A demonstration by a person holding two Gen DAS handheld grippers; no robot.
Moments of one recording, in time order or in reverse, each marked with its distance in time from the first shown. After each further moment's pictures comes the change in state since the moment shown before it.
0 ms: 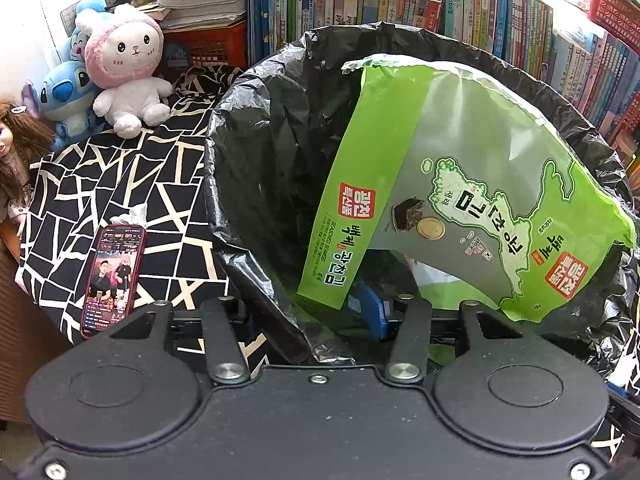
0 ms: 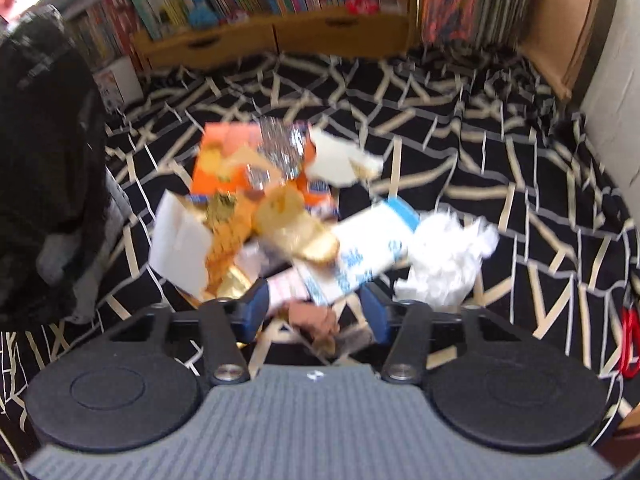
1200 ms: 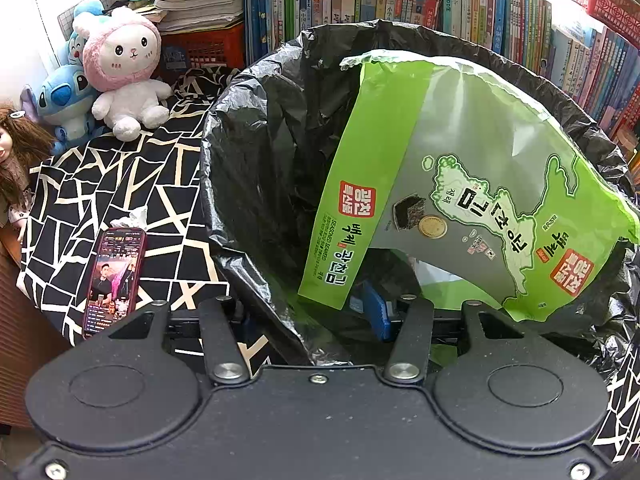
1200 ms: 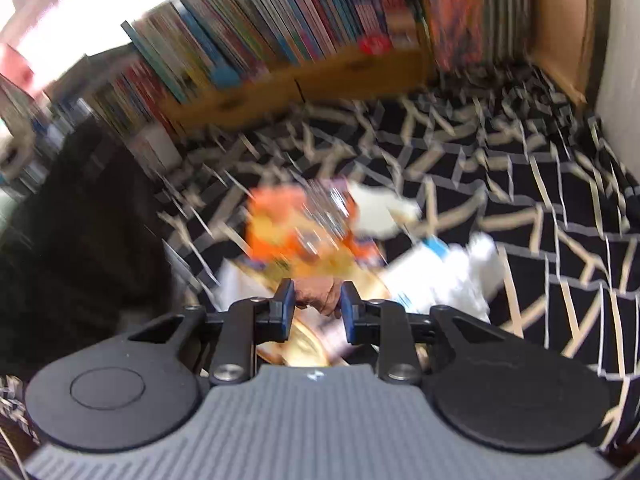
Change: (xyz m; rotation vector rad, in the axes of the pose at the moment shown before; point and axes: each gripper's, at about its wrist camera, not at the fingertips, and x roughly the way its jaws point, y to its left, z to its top) left arm 0.002 -0.001 -0.001 0.017 0.001 0.007; right arm -0.046 0.002 0.031 0.118 -0.141 0.178
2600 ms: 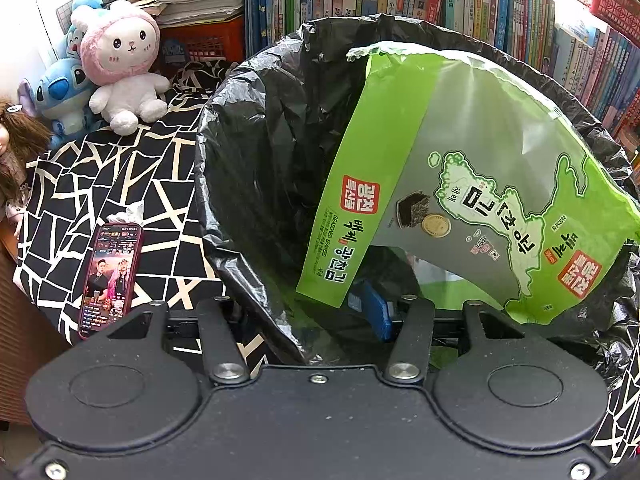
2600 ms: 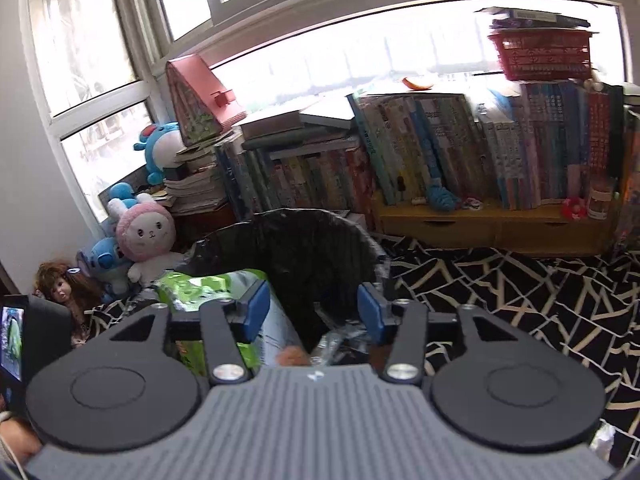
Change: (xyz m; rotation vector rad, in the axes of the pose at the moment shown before) left arm 0.006 0.000 0.000 -0.009 0.013 -0.005; right arm -0.051 0.143 0.056 -0.322 -0.187 0.353
